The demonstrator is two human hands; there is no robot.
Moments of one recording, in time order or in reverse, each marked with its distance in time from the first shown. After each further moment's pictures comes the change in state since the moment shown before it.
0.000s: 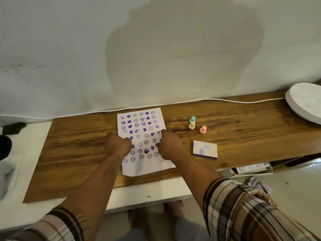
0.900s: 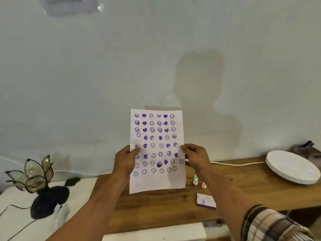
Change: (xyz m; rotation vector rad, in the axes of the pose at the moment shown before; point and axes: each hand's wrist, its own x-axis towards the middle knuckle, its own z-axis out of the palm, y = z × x) left_hand -0.181 0.134 -0.229 -0.690 -0.164 0.370; right_hand -0.148 -0.075 -0.242 1.222 0.269 -0.005
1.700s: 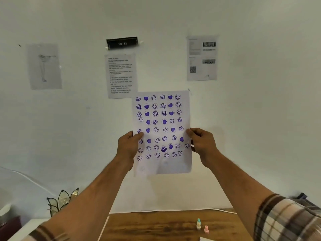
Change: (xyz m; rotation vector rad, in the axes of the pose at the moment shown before) left_hand -0.179 0.238 -0.058 -0.236 -0.029 0.405; right_hand -0.195 -0.255 0.001 0.115 -0.076 -0.515
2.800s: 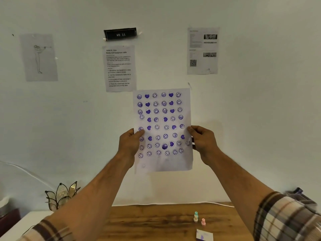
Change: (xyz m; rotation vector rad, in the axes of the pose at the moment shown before) left_hand 0.009 -0.023 0.006 -0.002 -0.003 -0.025; right_hand 0.007 0.017 -0.009 0.015 0.021 0.032
